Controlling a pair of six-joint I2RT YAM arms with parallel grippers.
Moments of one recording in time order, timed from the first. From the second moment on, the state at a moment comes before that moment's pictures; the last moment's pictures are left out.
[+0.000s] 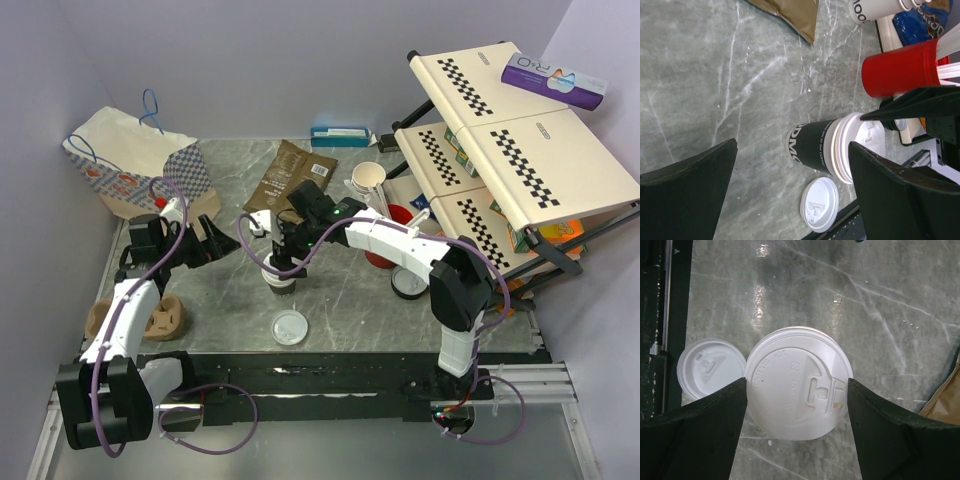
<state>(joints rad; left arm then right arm) 0.12 1.05 0.64 -0.20 0.67 -0.41 0.83 1.84 1.54 -0.61 -0.58 -0.63</state>
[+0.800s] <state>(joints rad) 0.12 1.05 0.59 -0.16 0.75 -0.45 0.85 1.85 1.54 -0.61 -0.56 -0.64</state>
